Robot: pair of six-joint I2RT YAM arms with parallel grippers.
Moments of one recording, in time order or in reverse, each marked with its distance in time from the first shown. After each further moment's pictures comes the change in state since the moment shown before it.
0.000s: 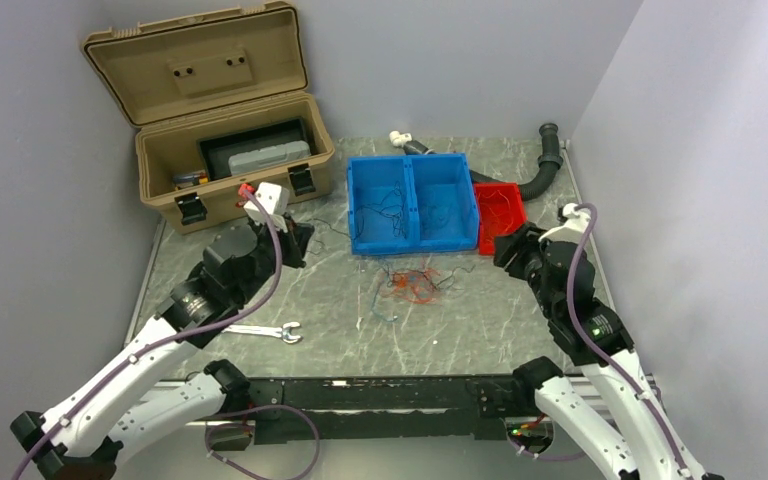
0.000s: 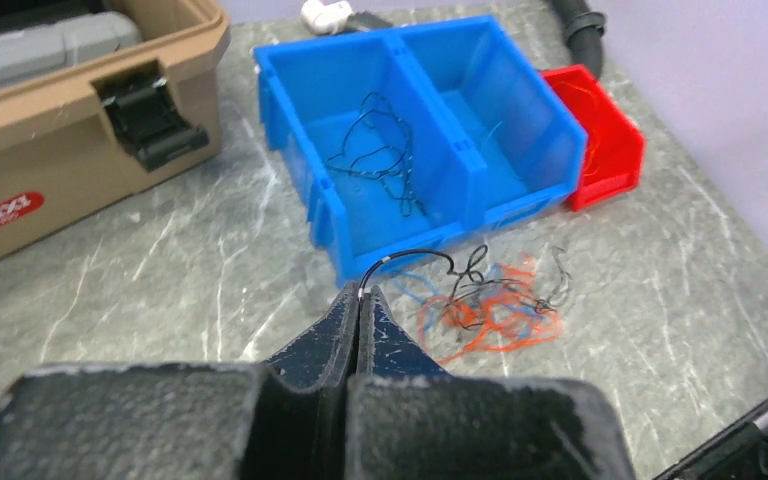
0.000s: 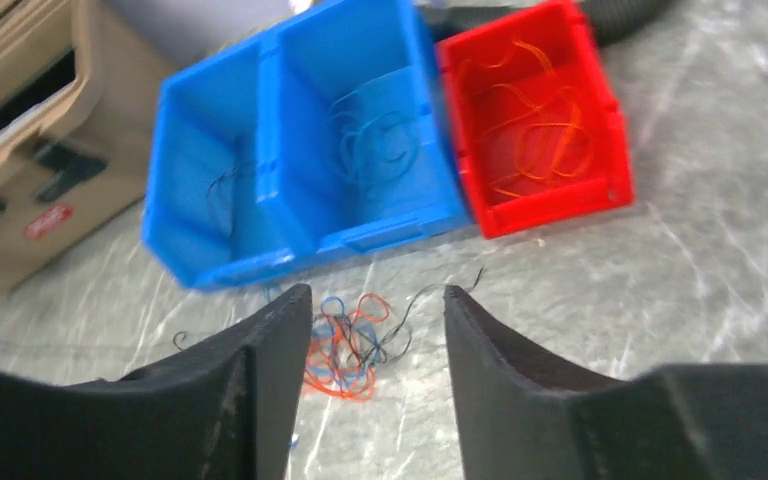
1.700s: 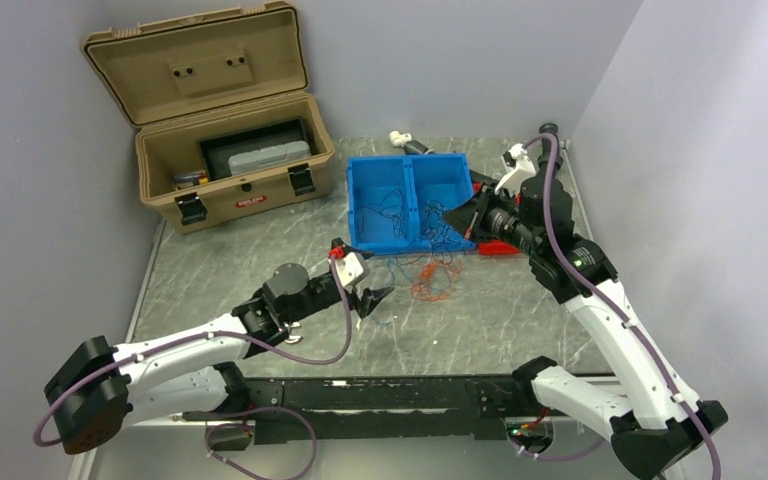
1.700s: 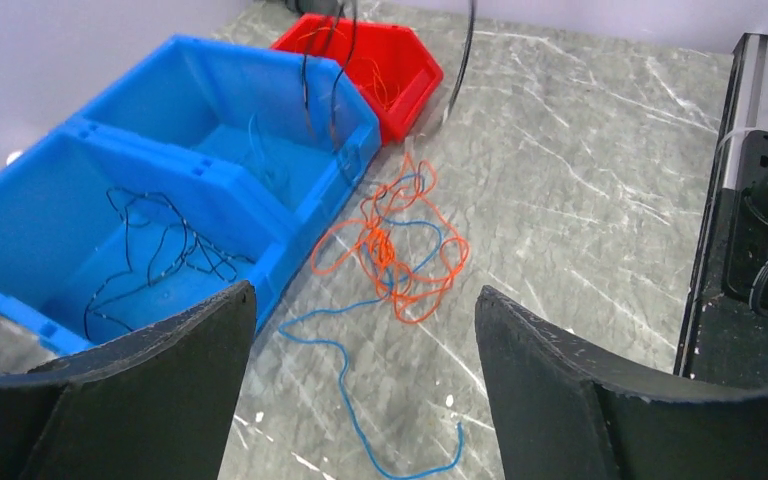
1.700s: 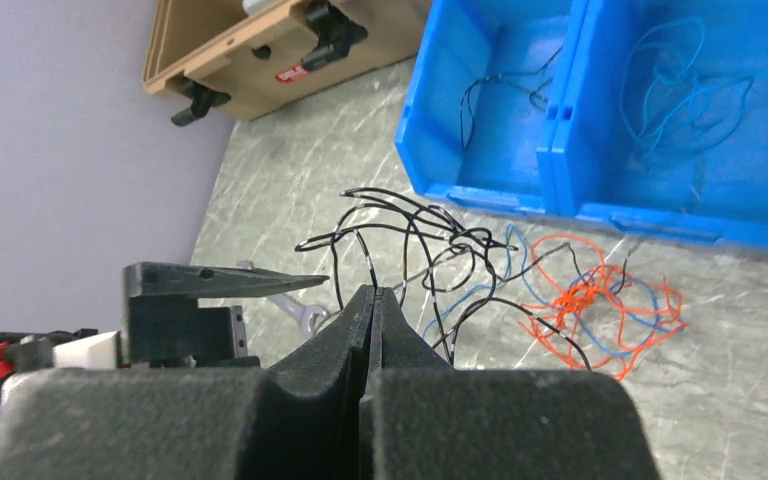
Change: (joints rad) left arm -0.206 0.248 -0.388 0.799 0.397 0.402; right arm 0.041 0.381 0.365 0.023 -0.569 0.018
